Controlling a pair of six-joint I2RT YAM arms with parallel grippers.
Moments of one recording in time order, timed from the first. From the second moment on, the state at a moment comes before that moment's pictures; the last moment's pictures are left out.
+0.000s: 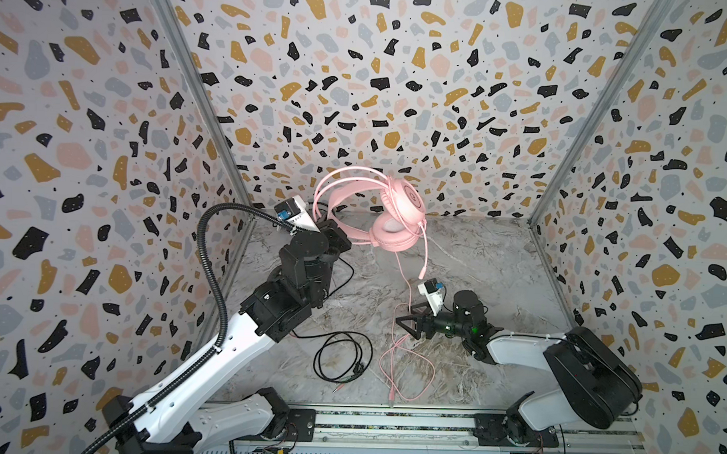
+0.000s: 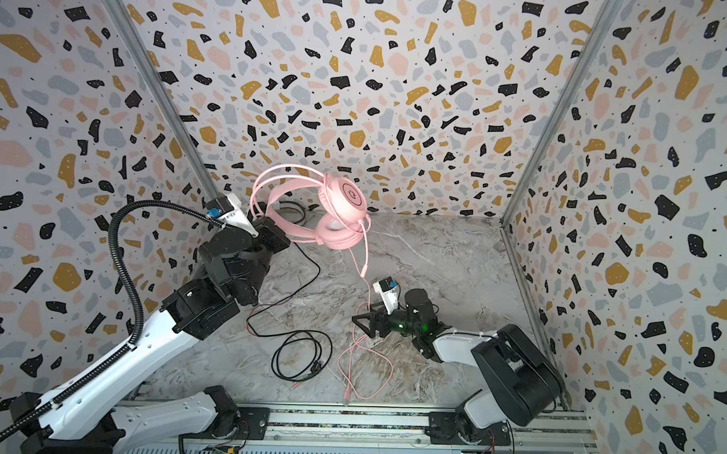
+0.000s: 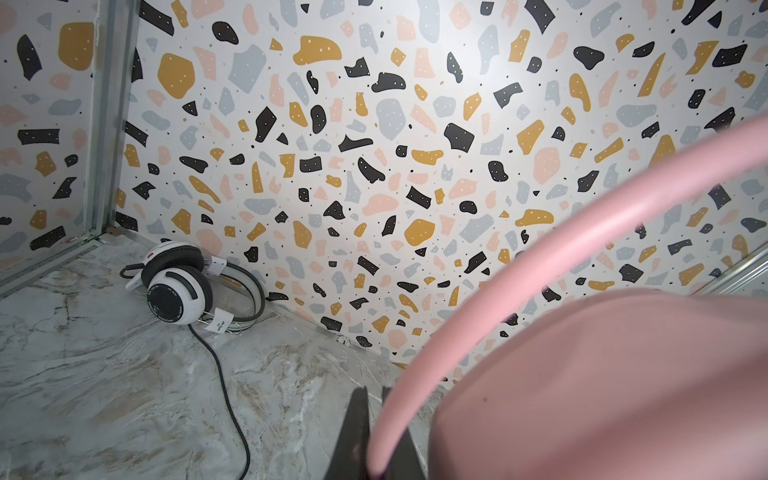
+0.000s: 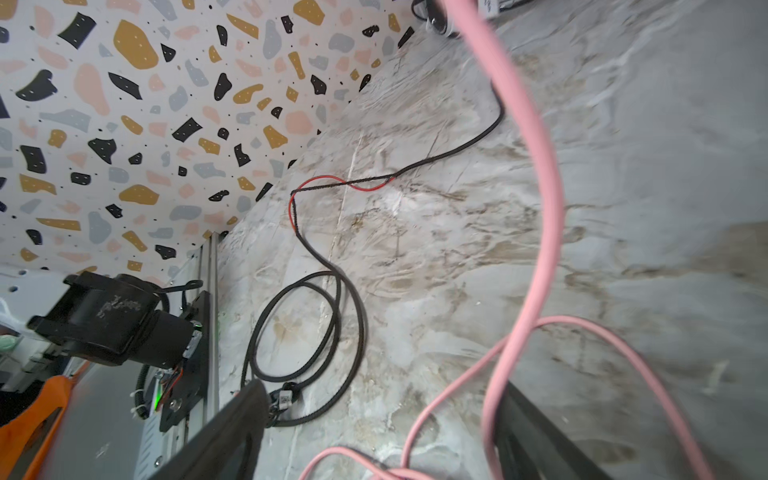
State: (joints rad) left arm -0.73 1.07 1.23 -0.20 -0.70 -0.64; right arm 0.63 1.53 0.45 0.72 -0.61 0.38
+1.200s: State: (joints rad) left arm -0.62 1.45 1.28 -0.12 -0.84 -0.67; right arm 1.47 1.03 0.78 -0.11 0.16 0.29
